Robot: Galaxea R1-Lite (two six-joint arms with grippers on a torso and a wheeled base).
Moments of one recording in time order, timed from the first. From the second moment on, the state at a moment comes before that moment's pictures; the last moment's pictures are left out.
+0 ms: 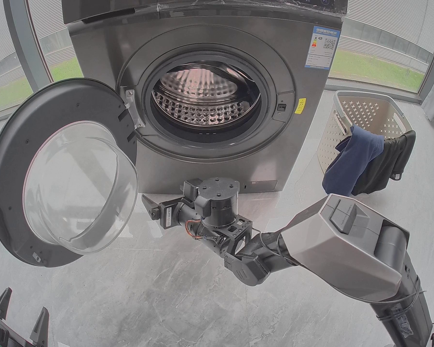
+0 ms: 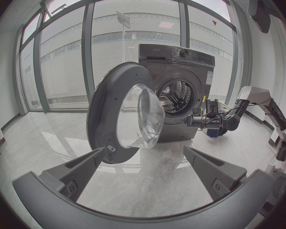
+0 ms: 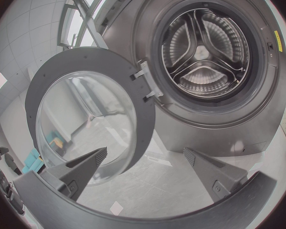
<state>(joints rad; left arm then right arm) 0.00 0.02 -0.02 0.00 -0.02 -0.01 0.85 2.52 -1.58 -0.93 -0.10 0.22</state>
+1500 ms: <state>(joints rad) 0.00 0.02 -0.02 0.00 -0.02 0.00 0.38 1.38 -0.34 -1.05 -0.04 0.10</state>
